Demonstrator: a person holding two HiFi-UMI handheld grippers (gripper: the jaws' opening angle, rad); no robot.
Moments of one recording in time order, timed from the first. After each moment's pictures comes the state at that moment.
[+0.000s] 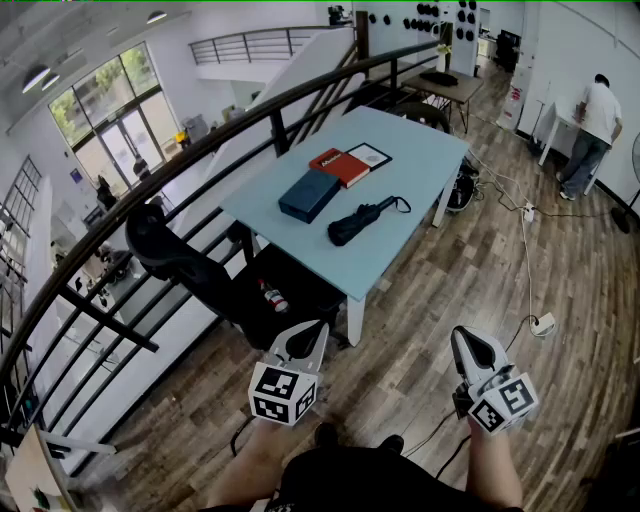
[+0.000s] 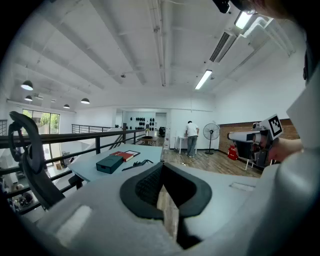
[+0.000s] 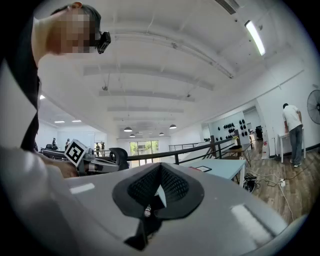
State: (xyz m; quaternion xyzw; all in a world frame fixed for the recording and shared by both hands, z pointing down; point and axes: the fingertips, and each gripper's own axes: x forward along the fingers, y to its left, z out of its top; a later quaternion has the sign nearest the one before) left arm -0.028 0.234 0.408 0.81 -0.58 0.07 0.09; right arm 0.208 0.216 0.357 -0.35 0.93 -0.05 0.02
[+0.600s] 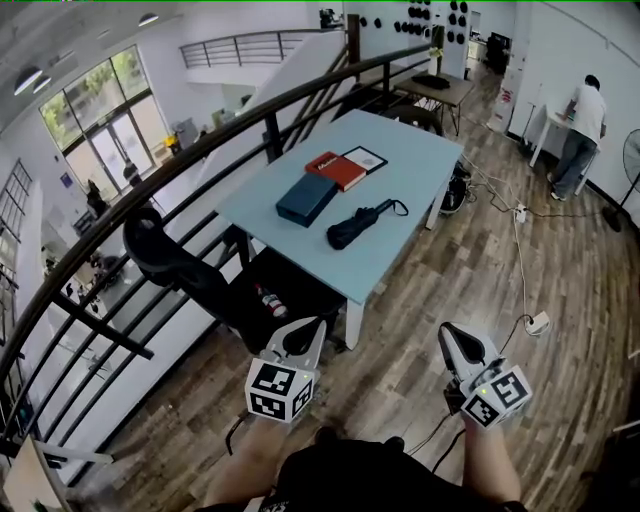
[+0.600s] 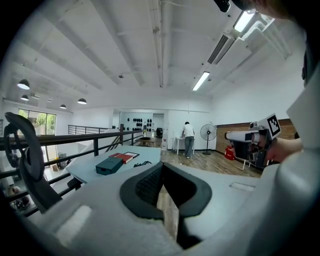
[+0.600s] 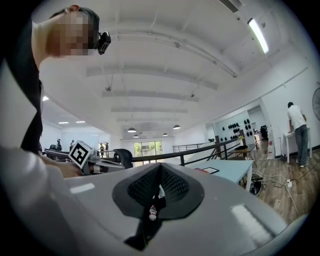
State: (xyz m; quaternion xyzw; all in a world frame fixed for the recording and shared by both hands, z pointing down) left arm -0.055 0.226 0.406 0.82 -0.57 0.07 0.09; right arm 0.160 0.216 0.351 -0.33 0.94 -0.04 0.02
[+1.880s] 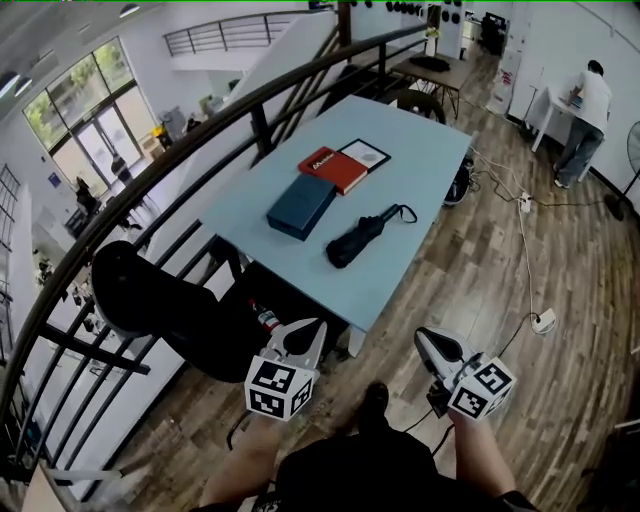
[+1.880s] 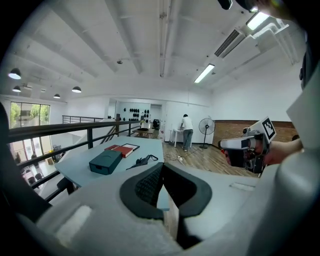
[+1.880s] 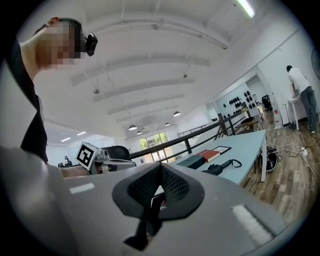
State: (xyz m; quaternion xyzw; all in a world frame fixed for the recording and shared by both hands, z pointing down) left arm -0.101 0.086 0.461 0.83 -0.53 0.10 0.13; right arm 0.076 0.083 0.432 -0.29 0.94 -0.16 0.00
